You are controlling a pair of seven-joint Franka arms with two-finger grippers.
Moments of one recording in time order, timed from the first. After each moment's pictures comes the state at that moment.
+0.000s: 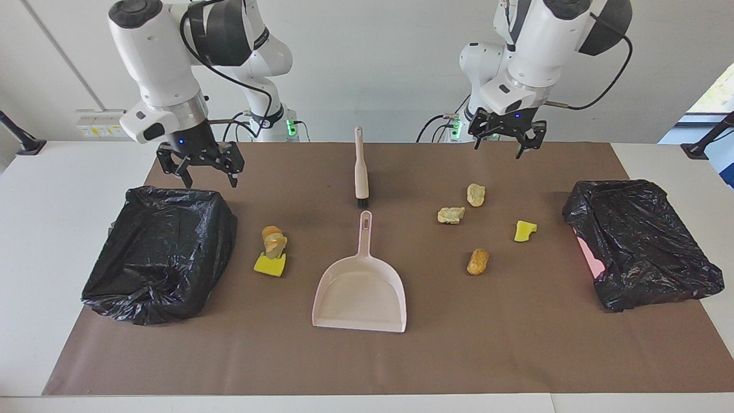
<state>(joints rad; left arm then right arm) -0.65 -0.11 -0.01 -1.97 -0.03 1.80 -0.28 0.17 0.24 0.03 -1.66 -0.02 2.00 0.31</state>
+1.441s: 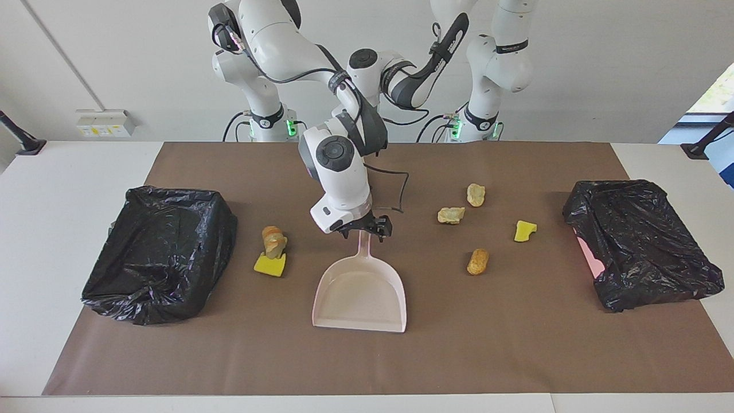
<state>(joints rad) -1.11 0.04 -0.01 -2.26 -0.07 2.28 -0.79 0.43 0.51 0.05 -1.51 0.14 2.03 0.60</state>
